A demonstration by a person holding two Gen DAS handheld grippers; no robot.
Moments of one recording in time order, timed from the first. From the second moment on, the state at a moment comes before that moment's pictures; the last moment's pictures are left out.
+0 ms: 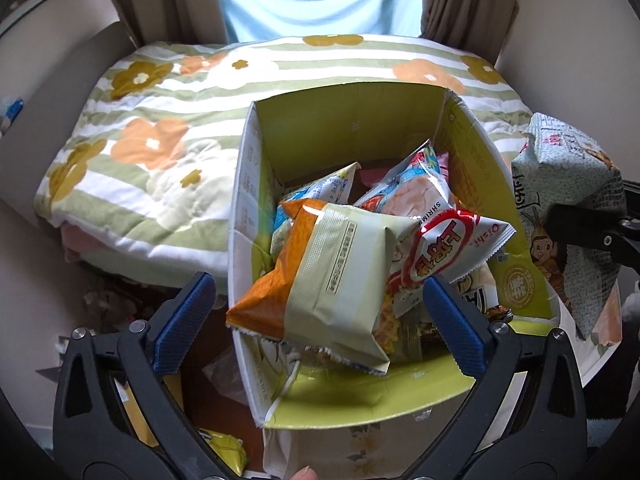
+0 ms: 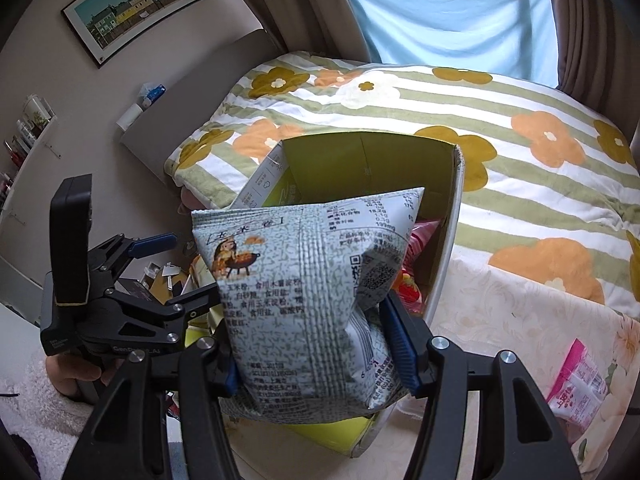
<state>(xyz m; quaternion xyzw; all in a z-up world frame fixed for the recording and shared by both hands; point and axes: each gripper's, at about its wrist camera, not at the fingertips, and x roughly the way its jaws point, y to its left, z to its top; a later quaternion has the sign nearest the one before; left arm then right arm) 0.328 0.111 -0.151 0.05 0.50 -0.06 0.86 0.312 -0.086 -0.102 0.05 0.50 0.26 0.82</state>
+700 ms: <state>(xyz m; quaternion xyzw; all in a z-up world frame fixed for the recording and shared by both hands) 0.298 0.105 -0.138 0.06 0.49 -0.06 0.87 0.283 -0.095 -0.100 0.08 0.49 0.21 0.85</state>
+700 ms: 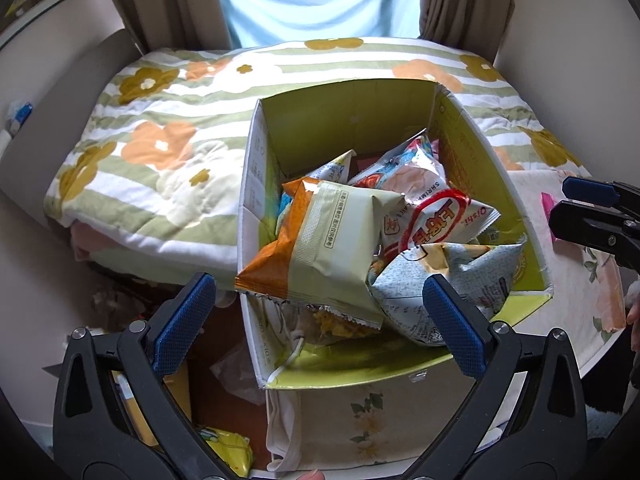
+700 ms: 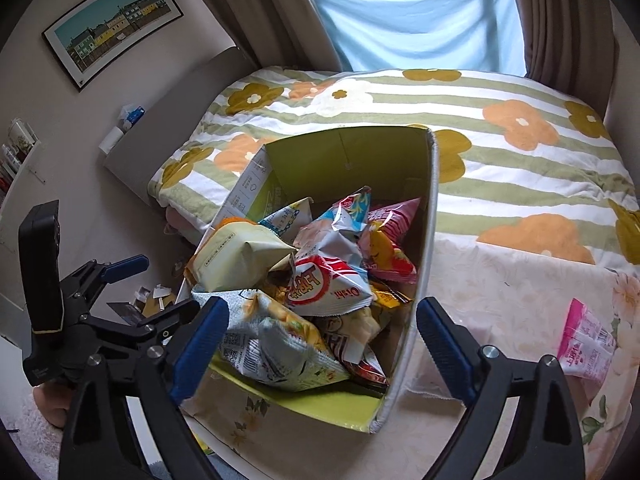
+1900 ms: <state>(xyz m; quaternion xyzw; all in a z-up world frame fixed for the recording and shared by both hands) 0.270 -0.066 -0.124 0.03 0.46 -0.10 0.88 0.243 -0.287 -0.076 0.02 0.46 0.12 0.88</state>
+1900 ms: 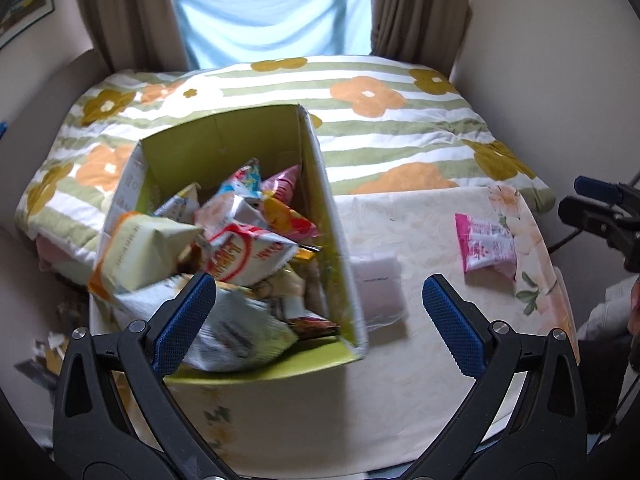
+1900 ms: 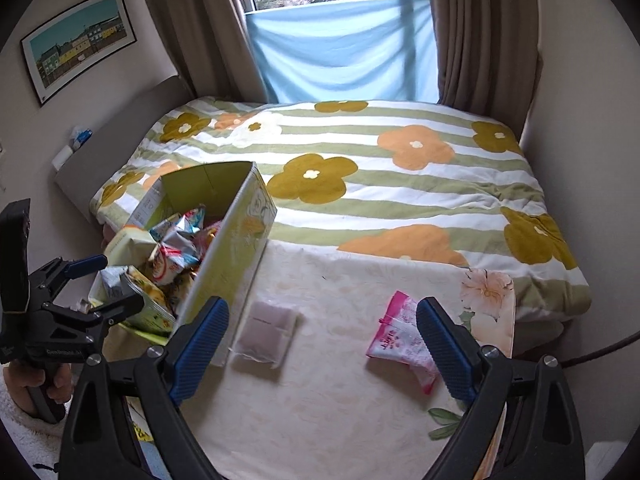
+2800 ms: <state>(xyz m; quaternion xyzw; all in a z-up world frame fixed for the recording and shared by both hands) 0.280 -0.213 -0.247 0.05 0.51 0.02 0.86 0.288 -0.351 -0.234 -0.16 0.50 0.31 0.79</state>
